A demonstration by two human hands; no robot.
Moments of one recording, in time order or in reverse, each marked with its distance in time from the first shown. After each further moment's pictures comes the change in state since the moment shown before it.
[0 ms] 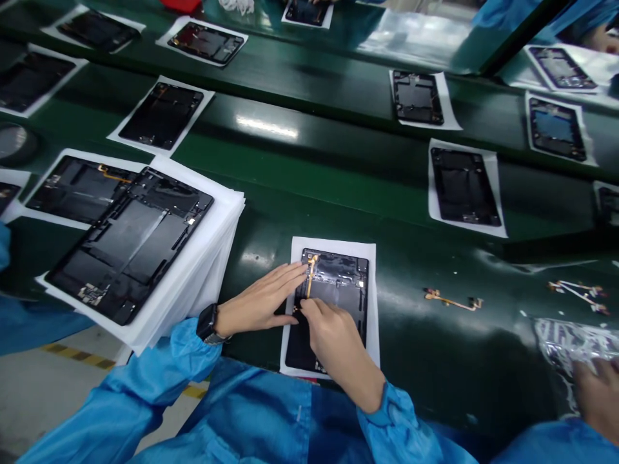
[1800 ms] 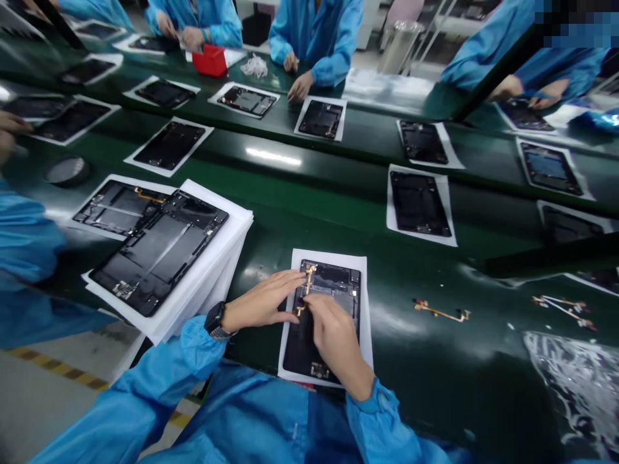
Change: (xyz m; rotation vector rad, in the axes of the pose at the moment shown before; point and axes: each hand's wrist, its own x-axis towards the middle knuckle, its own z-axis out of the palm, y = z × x) left_hand 0.012 0.011 -0.013 0.036 0.032 -0.055; right_hand -0.005 0.014 0.010 0.314 0.311 0.034
